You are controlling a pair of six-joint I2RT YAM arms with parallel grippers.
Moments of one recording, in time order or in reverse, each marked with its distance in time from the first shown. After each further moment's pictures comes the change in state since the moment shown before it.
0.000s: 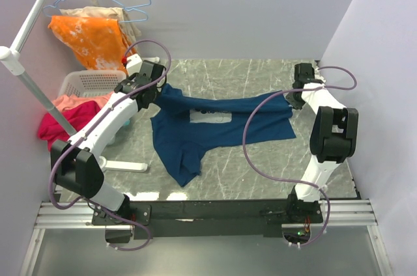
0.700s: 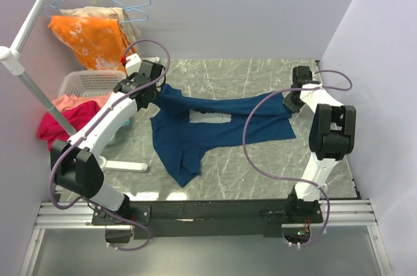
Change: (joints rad) left arm 0.009 0.000 0.000 0.003 0.001 0.008; right arm 0.005 0.039 -0.003 -0.011 -0.055 0.001
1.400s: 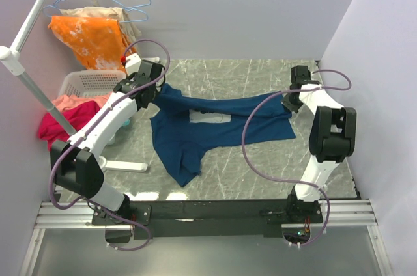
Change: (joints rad) left arm 0.002 0.000 0.000 0.004 0.000 0.008; right arm 0.020 -0.017 -0.017 -0.027 -0.016 0.004
